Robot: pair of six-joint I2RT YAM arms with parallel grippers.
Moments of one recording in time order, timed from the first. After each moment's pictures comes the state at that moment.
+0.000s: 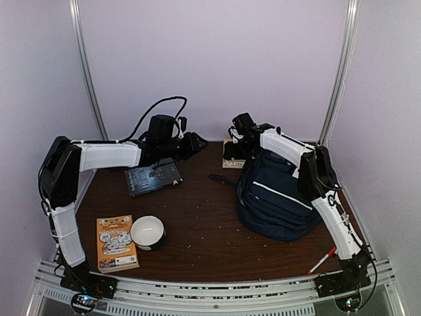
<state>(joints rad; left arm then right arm) -0.61 1.93 1.40 0.16 0.25 -0.78 0.51 2.63 2.48 -0.73 -0.07 0.30</state>
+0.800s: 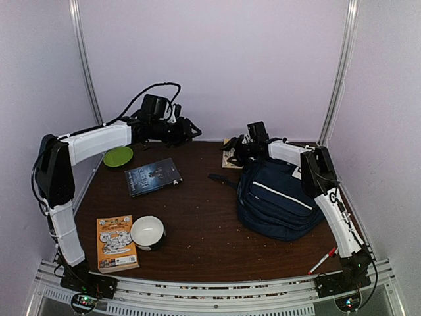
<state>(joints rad) -0.54 1.91 1.65 -0.24 0.33 -0.72 0.40 2.69 2.30 -0.22 -0.58 1.06</state>
